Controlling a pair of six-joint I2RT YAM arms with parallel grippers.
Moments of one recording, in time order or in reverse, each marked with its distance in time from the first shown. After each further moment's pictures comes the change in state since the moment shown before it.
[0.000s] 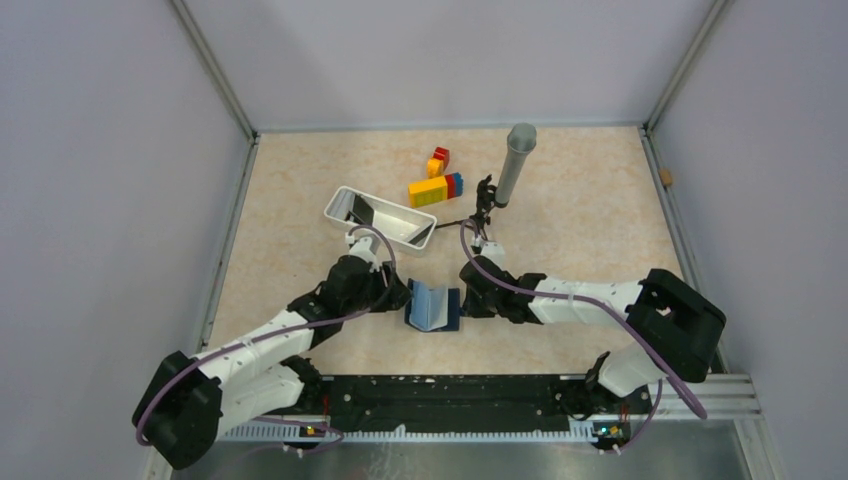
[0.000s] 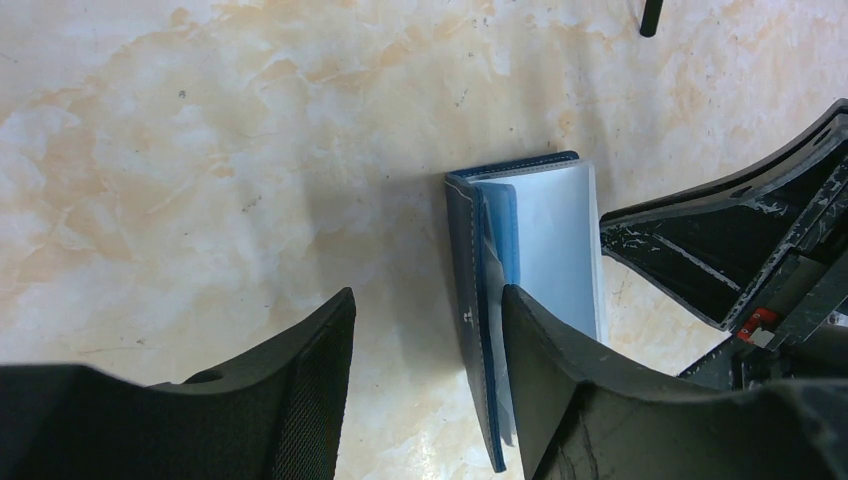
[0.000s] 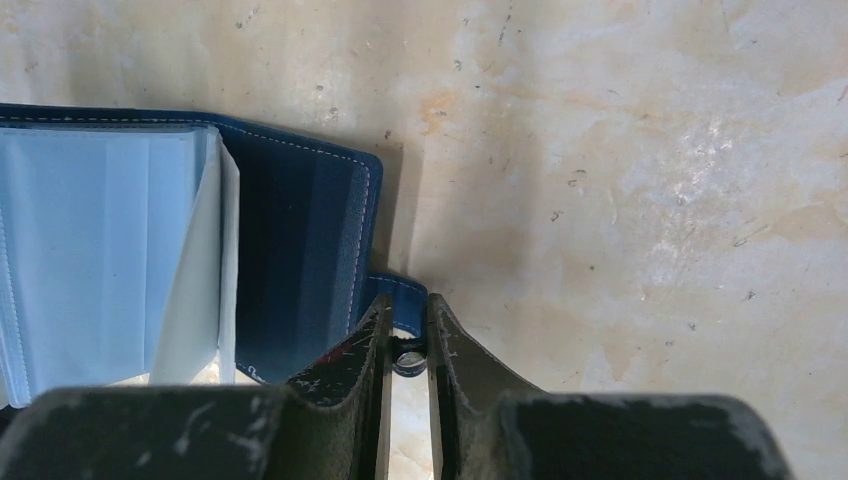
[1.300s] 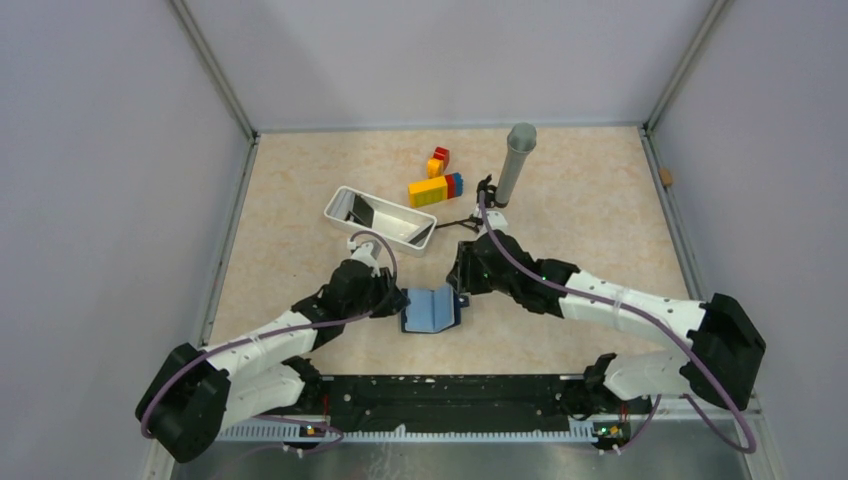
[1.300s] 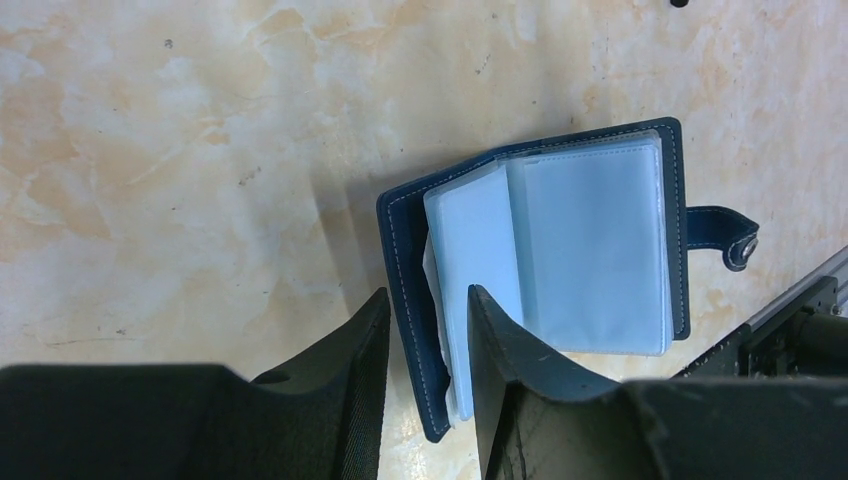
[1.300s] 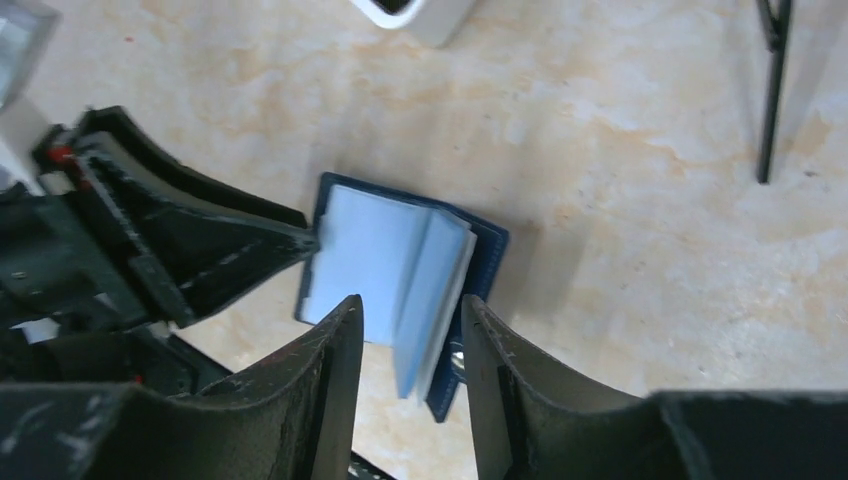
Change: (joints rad) left arm 0.001 0.049 -0.043 0.057 0.029 -0.029; right arm -0.009 -0.211 0.129 -0.077 -0.022 -0.124
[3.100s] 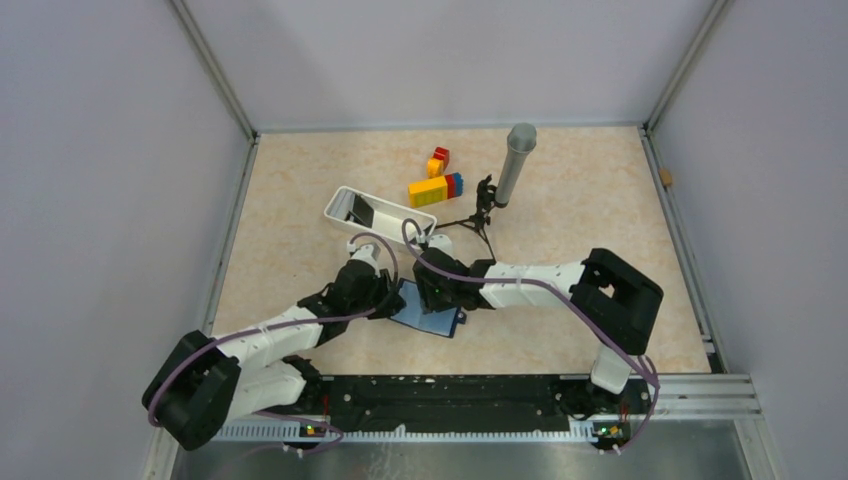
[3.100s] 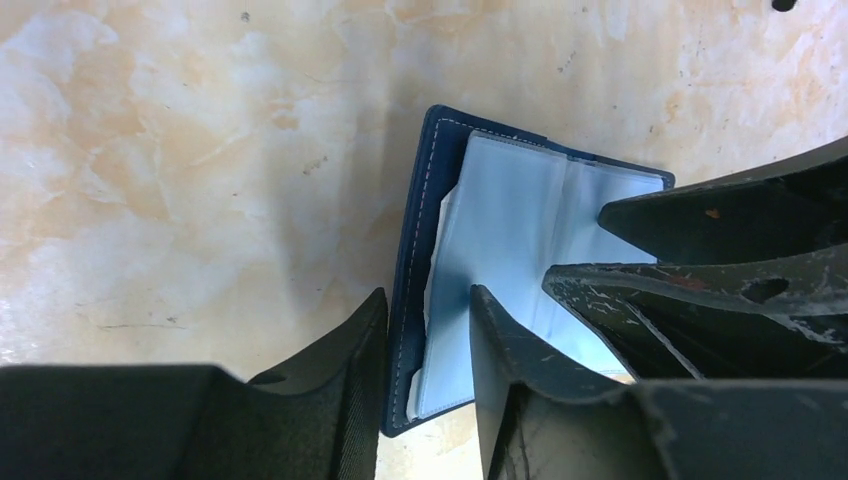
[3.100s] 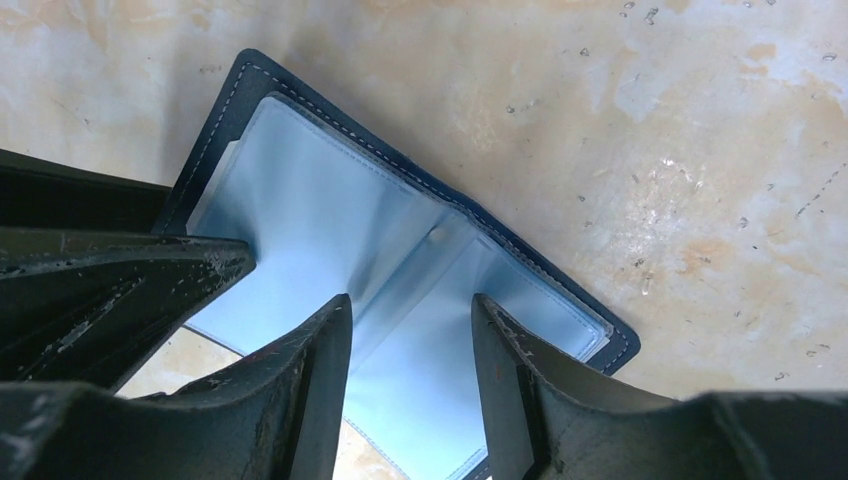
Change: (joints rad) left arm 0.004 0.074 0.010 -0.021 -0.059 -0.013; right arm 0.098 0.503 0.209 0.008 -0.001 -0.041
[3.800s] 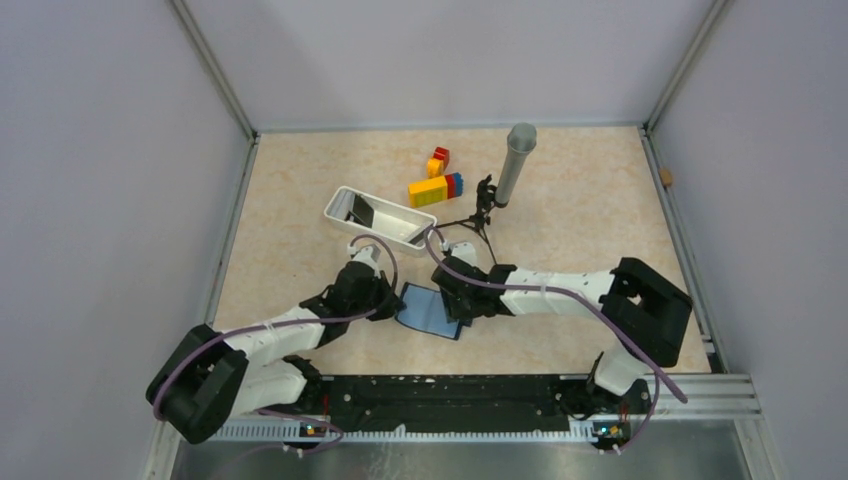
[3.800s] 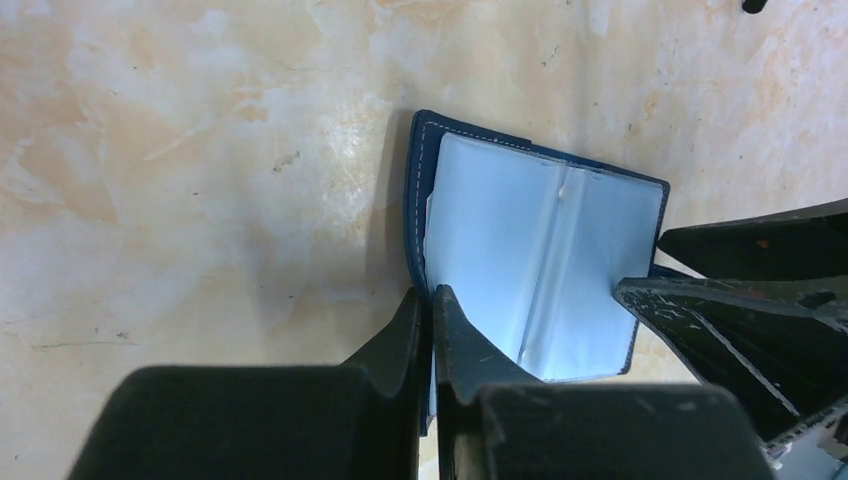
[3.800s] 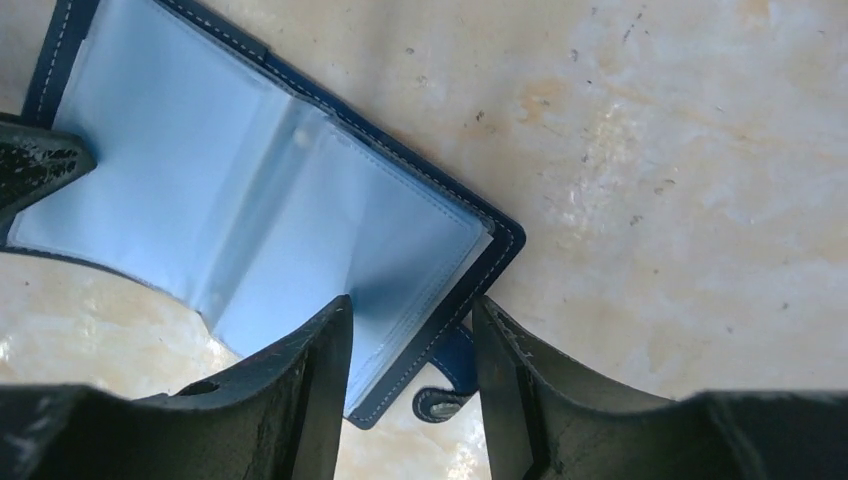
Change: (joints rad) left arm 0.006 0.043 -0.035 0.101 0.044 -0.048; right arm 0.002 -0.128 -0.114 -0.134 0.056 0.065
